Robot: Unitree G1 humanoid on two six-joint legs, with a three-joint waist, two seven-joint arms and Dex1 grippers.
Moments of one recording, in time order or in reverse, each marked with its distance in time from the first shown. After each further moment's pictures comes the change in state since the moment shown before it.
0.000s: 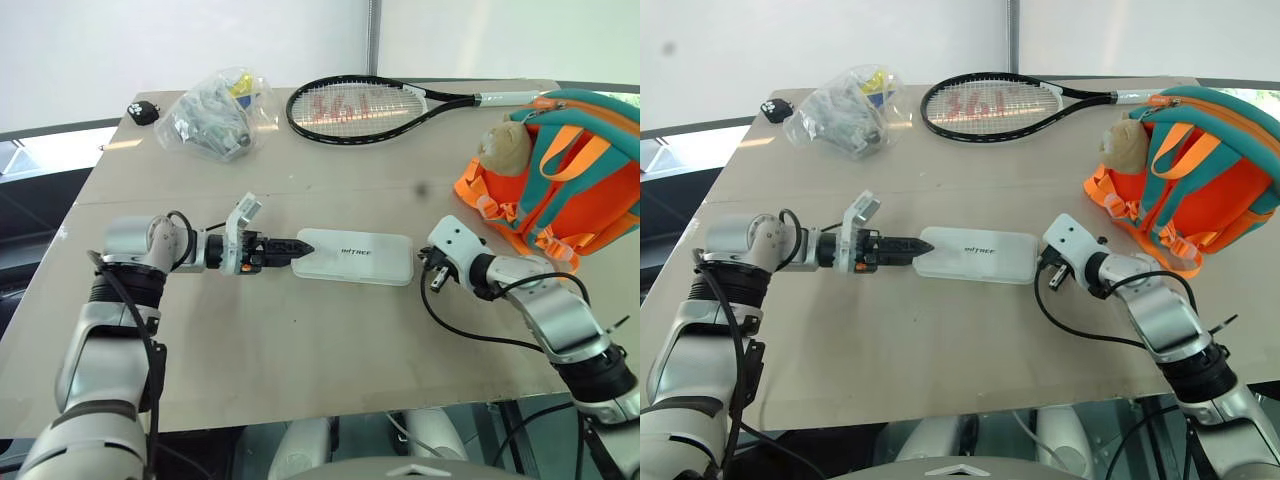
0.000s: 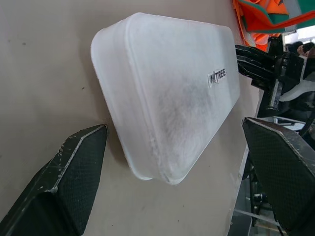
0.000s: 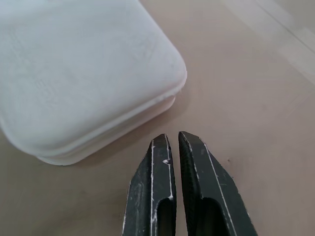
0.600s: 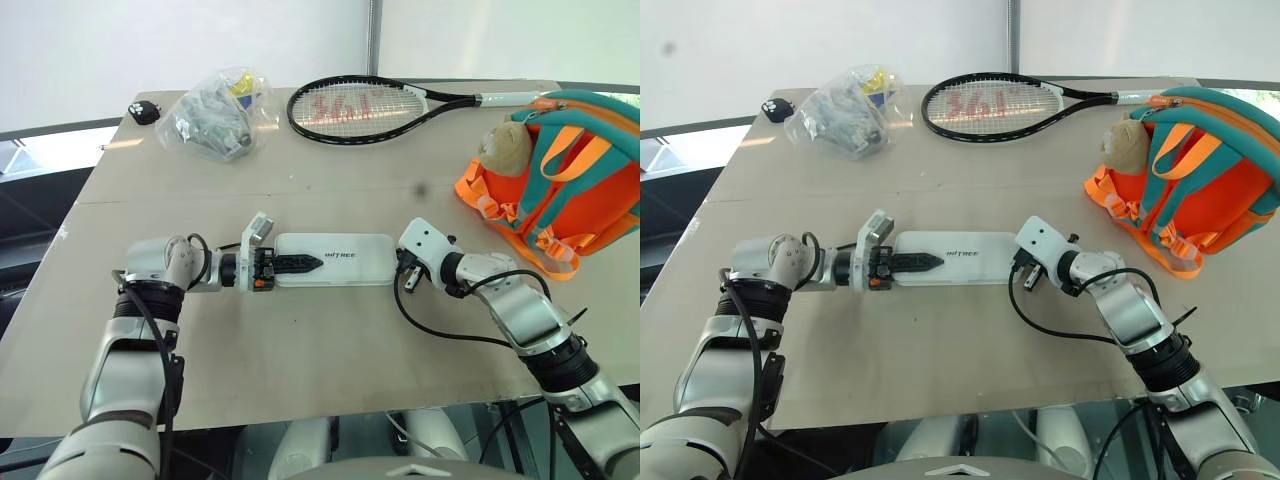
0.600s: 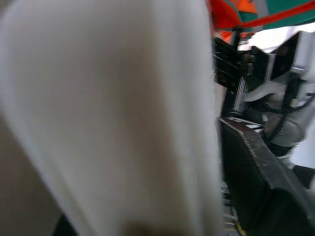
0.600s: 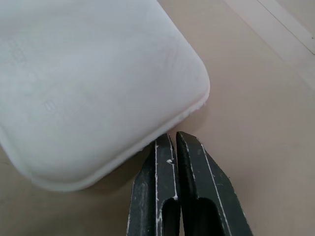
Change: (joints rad) left arm 0.099 -0.083 0.096 -0.015 -0.035 0.065 -0.043; right arm -0.010 0.092 0.030 0.046 -0.055 -0.067 -0.003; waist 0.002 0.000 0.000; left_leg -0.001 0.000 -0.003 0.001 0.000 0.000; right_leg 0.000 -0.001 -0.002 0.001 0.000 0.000
